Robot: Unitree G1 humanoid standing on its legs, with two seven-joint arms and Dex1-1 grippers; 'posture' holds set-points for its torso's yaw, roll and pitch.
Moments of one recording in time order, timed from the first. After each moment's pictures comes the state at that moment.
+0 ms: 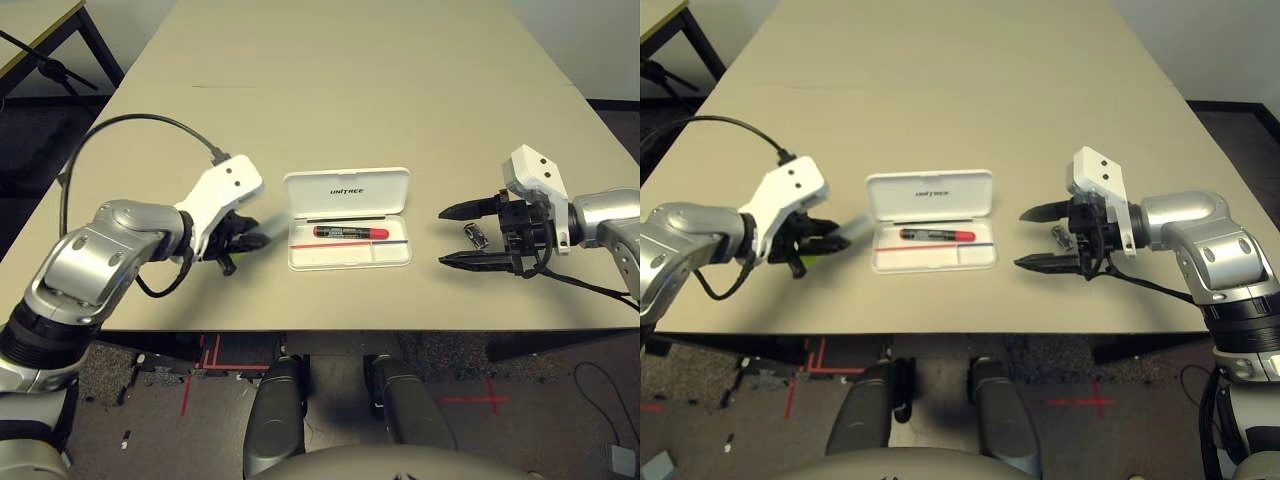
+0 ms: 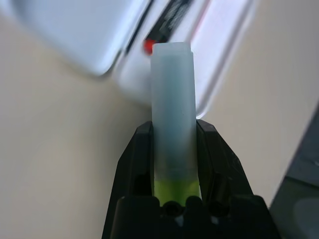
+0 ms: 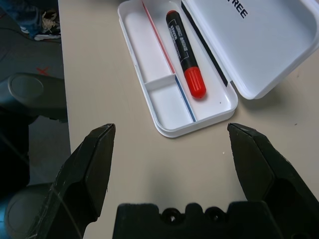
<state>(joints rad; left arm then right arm) -0.55 0.94 -0.25 -0.47 -0.41 1.08 -0.91 -0.46 -0.88 0.07 -0.01 0.38 0.48 1.36</state>
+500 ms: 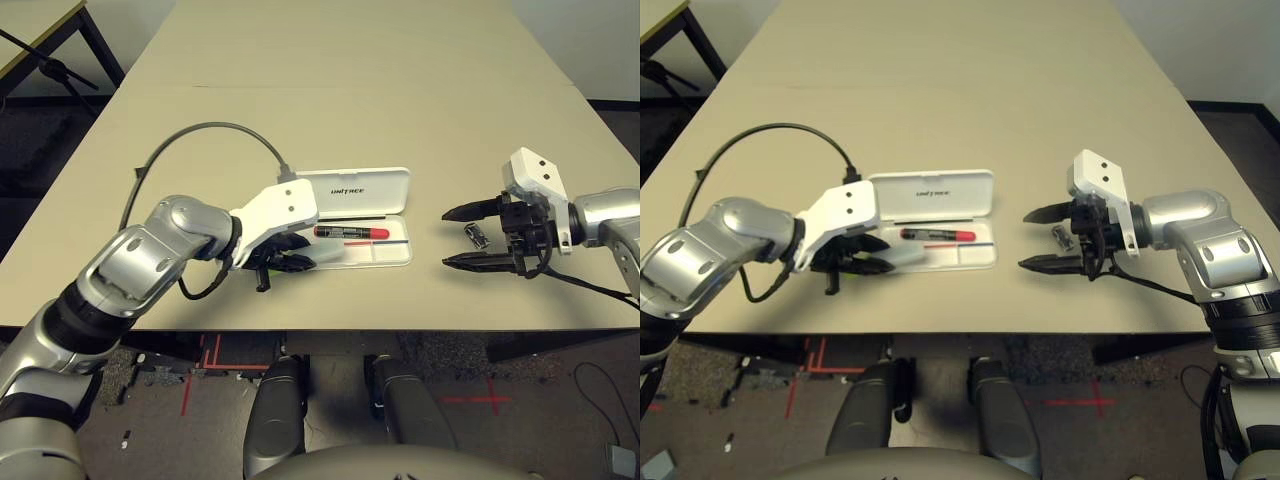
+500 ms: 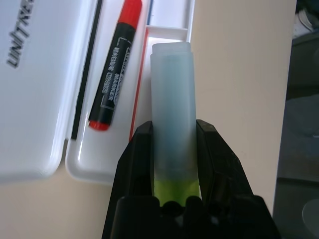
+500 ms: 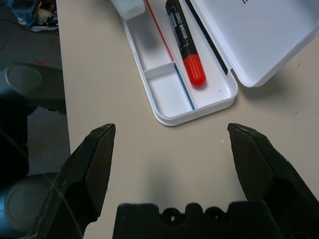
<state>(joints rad) -0.70 0.80 -0.50 -0.35 -0.28 0.90 -0.99 -0.47 -0.89 0.08 0.01 0.36 0.46 1.38</state>
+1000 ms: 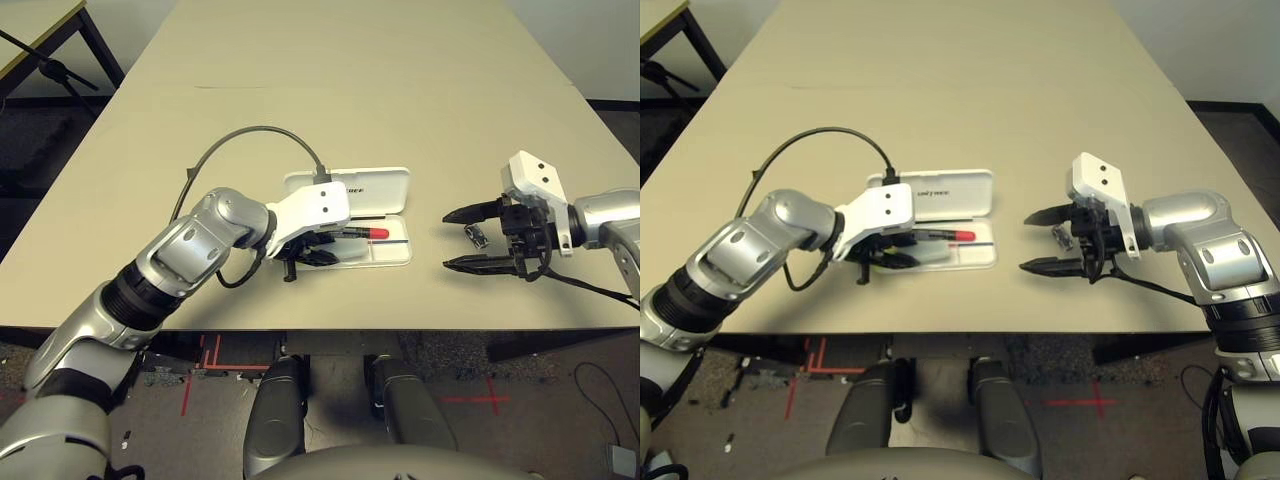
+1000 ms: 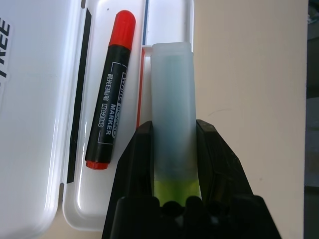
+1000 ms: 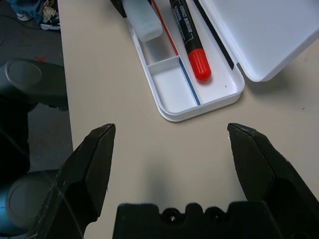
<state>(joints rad) -0.73 0.69 -0.56 -0.22 -0.18 0.82 -1.03 -0.44 -0.89 0.08 -0.02 0.35 0.46 1.36</state>
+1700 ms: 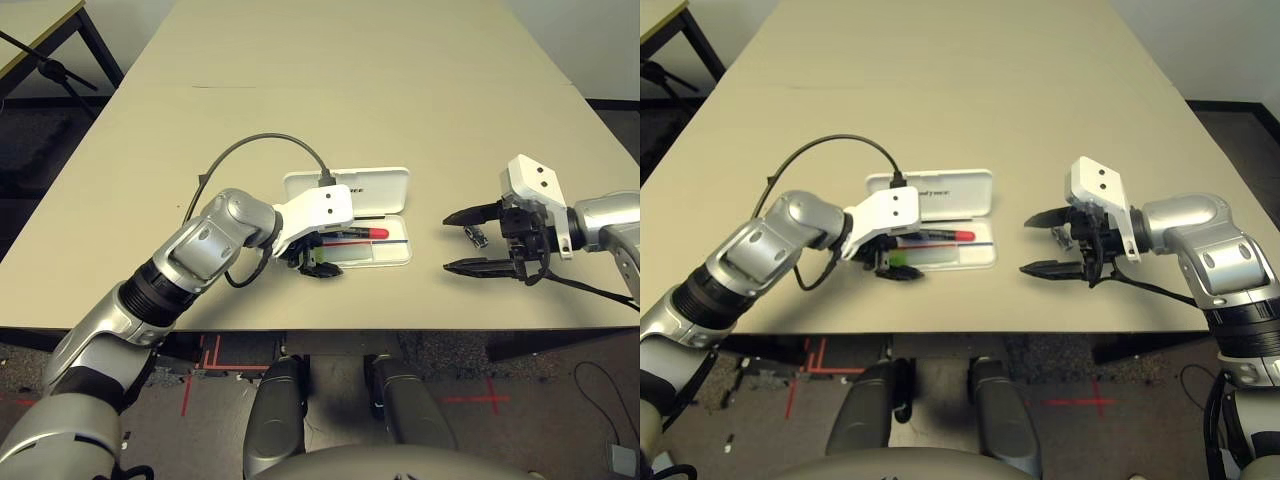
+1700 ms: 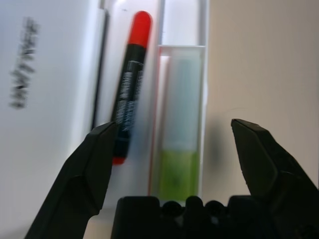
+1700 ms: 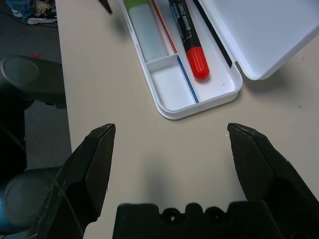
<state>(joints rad) -0.72 0.72 -0.47 -0.24 -0.16 0.80 -1.07 -0.44 -0.90 0.08 -0.03 0.35 0.45 1.36</state>
